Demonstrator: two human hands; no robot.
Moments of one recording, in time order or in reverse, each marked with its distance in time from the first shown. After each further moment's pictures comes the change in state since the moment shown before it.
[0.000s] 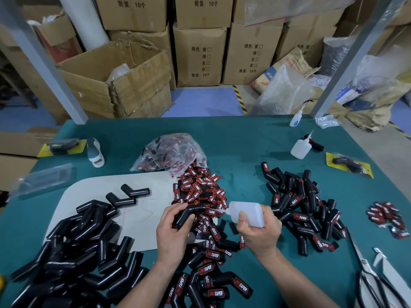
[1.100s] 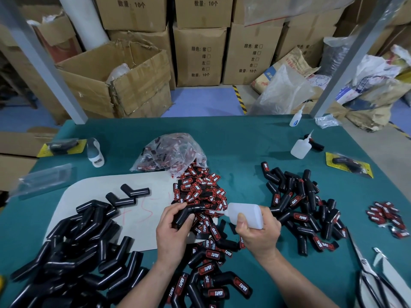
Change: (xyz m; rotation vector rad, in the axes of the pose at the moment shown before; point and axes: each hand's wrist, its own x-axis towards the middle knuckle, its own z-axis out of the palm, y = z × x) left_hand 0.002 -0.004 0.000 0.004 0.005 0.025; right_hand -0.002 0.001 0.001 -0.026 0.019 -0.037
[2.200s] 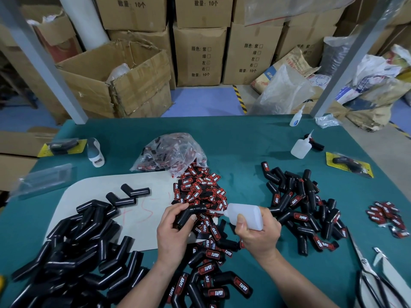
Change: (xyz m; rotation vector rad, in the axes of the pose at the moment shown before) left_hand -0.001 0.001 0.000 0.011 -0.028 -0.011; right_hand 0.001 -0.004 -0.001 0.001 0.007 -0.059
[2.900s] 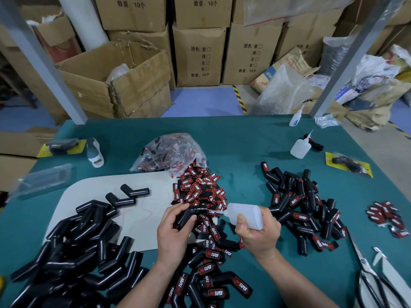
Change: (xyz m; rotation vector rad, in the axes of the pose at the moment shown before) left_hand 0.000 0.000 0.000 0.010 -0.008 0.005; right_hand 0.004 -0.005 -0.002 -0.024 -0.022 0.026
